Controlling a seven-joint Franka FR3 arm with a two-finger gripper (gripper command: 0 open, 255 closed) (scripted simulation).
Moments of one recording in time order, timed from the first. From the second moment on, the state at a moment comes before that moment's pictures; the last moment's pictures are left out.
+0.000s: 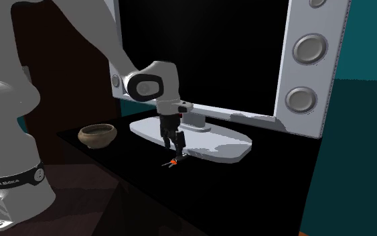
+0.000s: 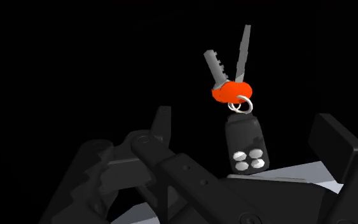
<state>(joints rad) 0.16 0.08 0.17 -2.51 -0.05 2.66 -0.18</state>
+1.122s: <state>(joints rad) 0.16 0.17 0.16 -2.51 -0.09 2.75 -0.15</state>
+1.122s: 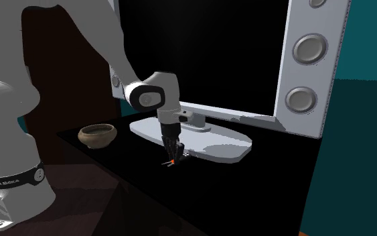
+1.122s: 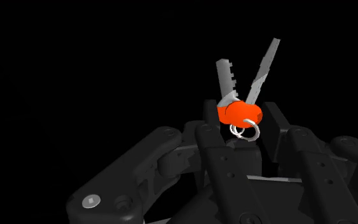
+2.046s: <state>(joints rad) 0.15 0.08 0.17 -2.51 -0.05 2.66 -0.18</state>
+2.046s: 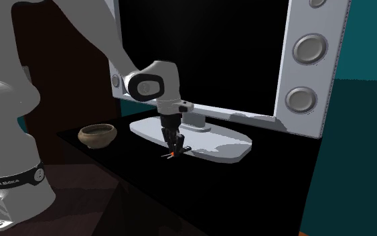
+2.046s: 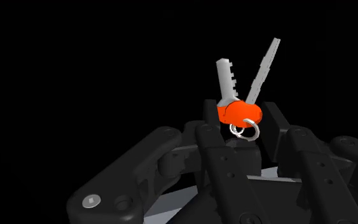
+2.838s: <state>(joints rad) 0.15 -0.06 0.17 -2.47 0.00 2.48 -0.22</state>
